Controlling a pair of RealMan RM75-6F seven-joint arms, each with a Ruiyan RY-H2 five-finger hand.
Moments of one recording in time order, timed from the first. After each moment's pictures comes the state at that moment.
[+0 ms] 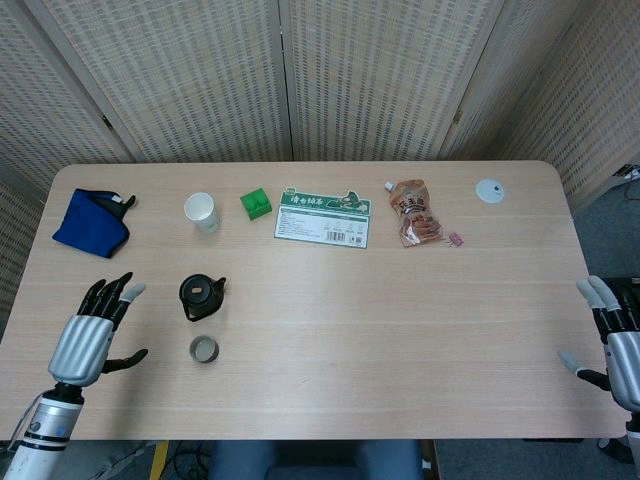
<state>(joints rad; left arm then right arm) -0.24 -1.19 -0.09 -1.71 1.57 1.36 0.15 0.00 -1.03 0.06 -1.66 -1.55 1.59 0.02</state>
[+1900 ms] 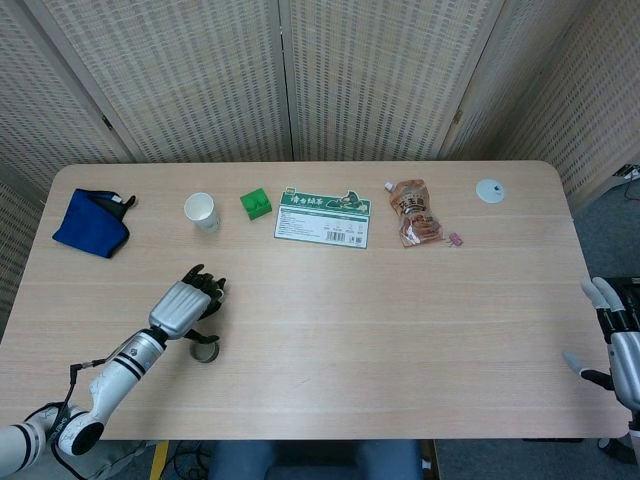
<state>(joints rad) -0.65 -1.39 -0.07 -1.41 1.40 0.89 0.28 0.00 -1.04 0.06 -1.64 -1.52 1.57 0.03</state>
